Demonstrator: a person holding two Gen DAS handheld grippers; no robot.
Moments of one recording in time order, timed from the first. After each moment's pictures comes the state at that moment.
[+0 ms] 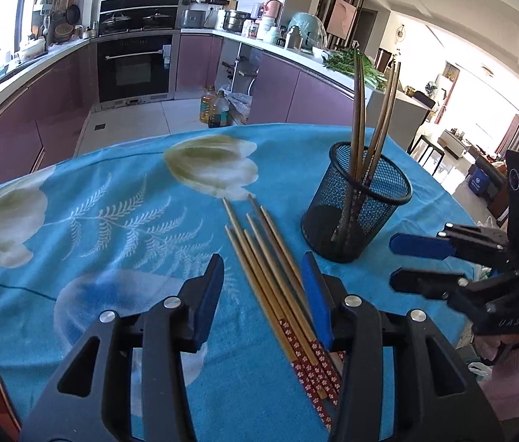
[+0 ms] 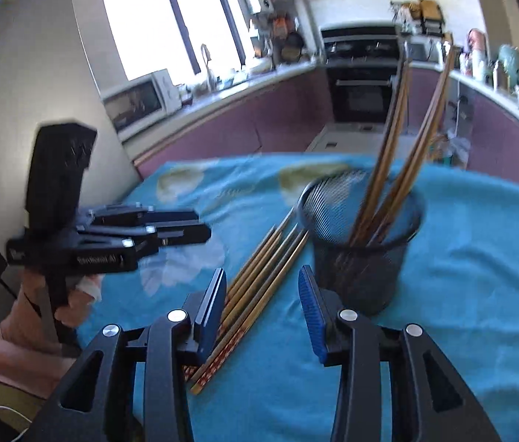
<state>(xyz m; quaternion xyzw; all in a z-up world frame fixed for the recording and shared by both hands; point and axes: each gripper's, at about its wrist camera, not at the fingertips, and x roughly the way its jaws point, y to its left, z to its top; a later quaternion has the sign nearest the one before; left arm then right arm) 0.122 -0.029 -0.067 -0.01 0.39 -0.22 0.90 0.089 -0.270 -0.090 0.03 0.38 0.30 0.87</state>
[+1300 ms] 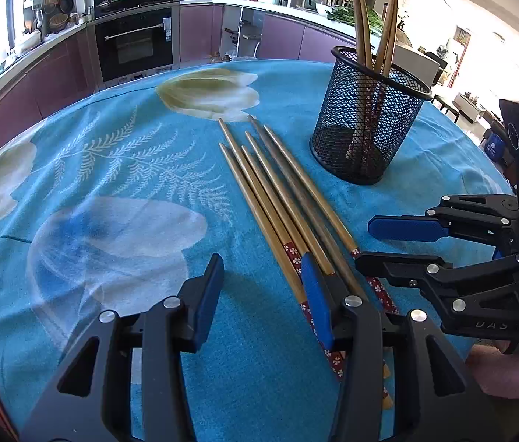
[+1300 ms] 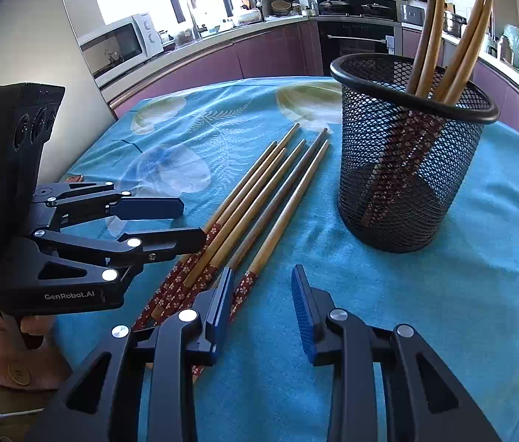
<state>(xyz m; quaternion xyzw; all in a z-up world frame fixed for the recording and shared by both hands) 0.103 -0.045 -0.124 0.04 0.44 -0.20 0.87 0.087 -0.241 -0.133 -0.02 0.43 0.26 0.86</state>
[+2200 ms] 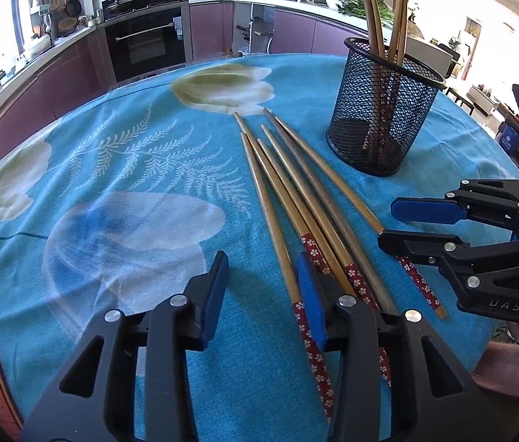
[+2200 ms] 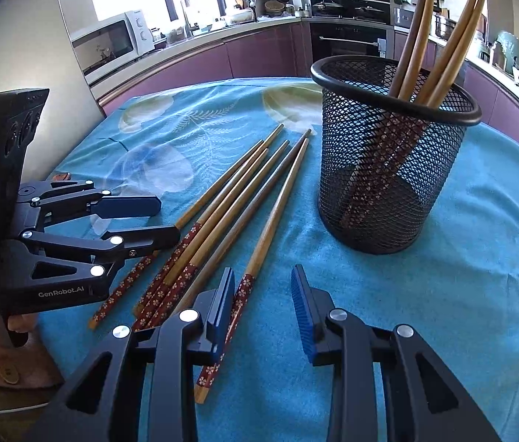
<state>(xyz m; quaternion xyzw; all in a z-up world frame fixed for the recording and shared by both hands) 0.100 -0.042 -0.126 0.06 0.45 -0.17 0.88 0.088 -0.240 -0.133 -0.03 0.43 0.23 0.87</state>
